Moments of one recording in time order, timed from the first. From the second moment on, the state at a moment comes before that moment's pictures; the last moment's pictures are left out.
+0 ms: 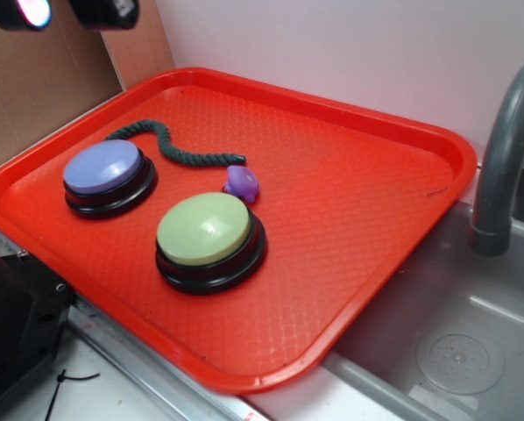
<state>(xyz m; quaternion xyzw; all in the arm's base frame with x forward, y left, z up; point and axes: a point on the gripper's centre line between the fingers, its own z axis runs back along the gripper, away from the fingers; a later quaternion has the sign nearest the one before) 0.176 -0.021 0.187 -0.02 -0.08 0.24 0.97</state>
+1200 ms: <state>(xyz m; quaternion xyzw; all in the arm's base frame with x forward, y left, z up) 0.243 -0.042 0.078 0.00 -0.11 0.44 0.89</state>
